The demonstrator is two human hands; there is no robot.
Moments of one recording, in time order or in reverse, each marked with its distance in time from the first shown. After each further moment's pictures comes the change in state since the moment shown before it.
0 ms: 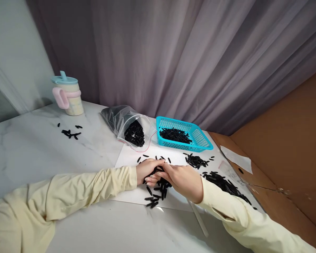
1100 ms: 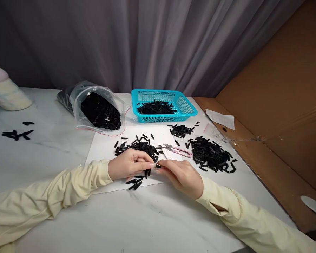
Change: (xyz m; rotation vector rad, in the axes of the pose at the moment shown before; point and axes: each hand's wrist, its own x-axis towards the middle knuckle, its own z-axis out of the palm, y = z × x) left_hand -0.014 -0.012 0.012 0.616 0.036 0.095; right_hand -0.060 0.005 0.067 0.512 0.586 -0.047
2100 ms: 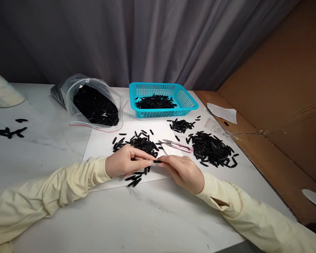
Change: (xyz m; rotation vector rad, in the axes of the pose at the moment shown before) left_hand -0.003 0.002 -0.002 0.087 0.008 0.020; right_hand -0.003 0.003 0.002 0.033 0.057 -0.006
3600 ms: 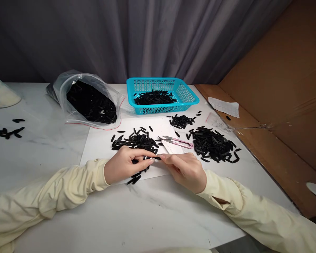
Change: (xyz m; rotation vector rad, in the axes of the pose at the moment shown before) left_hand -0.004 -0.005 0.013 0.365 0.208 0.381; right_hand -0.002 -0.004 0.004 0.024 0.238 -0.035
